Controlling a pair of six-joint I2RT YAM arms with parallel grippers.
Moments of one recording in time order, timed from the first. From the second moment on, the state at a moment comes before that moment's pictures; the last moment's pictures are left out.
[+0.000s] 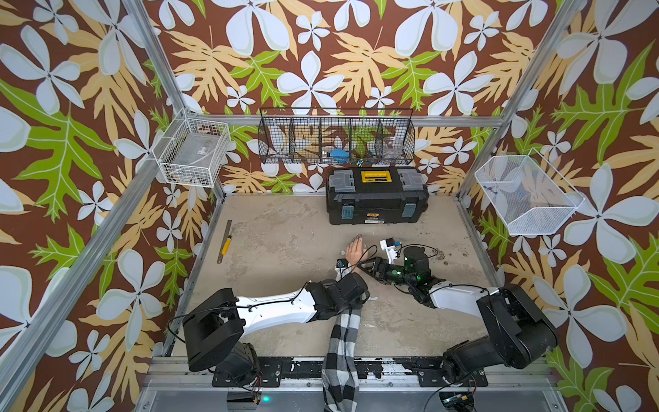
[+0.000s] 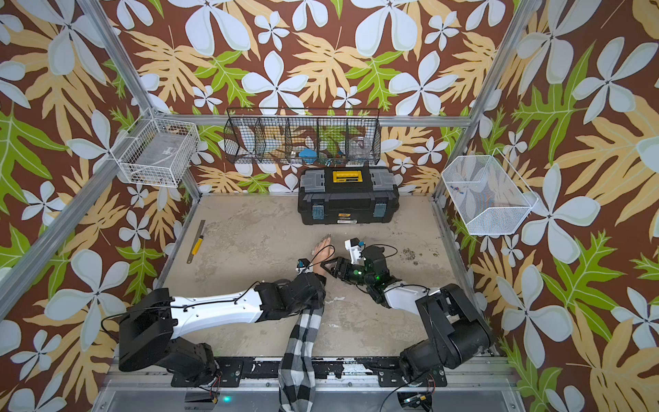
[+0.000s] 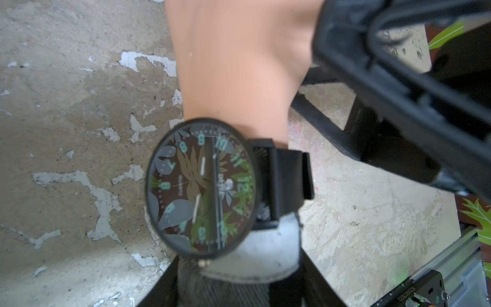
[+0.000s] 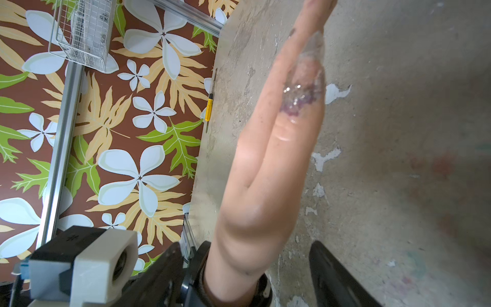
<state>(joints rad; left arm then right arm) -1.09 1.52 0.91 -0.29 -0.26 -0.99 0.41 1.50 0.51 0.56 -0.66 0.90</state>
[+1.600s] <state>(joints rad) -0.99 1.15 0.72 -0.31 -0.40 -1.04 0.45 1.24 0.69 -0.06 -0.26 0.70</state>
